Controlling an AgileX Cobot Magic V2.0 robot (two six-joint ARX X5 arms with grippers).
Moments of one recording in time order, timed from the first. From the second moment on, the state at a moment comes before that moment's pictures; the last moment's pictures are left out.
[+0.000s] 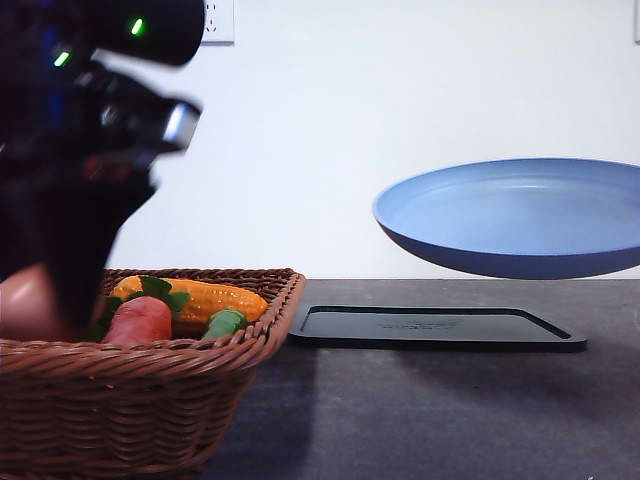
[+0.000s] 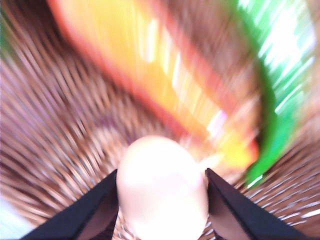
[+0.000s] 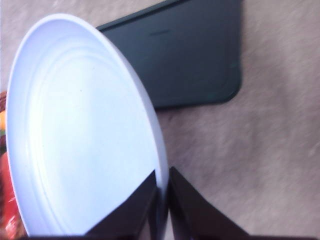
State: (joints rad) left_arx -0.68 1.49 1.10 -1.02 -0.02 -0.12; right_arx -0.05 0.87 0.56 -0.46 -0.57 0.35
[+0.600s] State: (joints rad) left_arx -0.93 1.49 1.41 -0.75 0.12 -0.12; right_arx 0.12 0.87 0.56 -0.57 -0.62 0.36
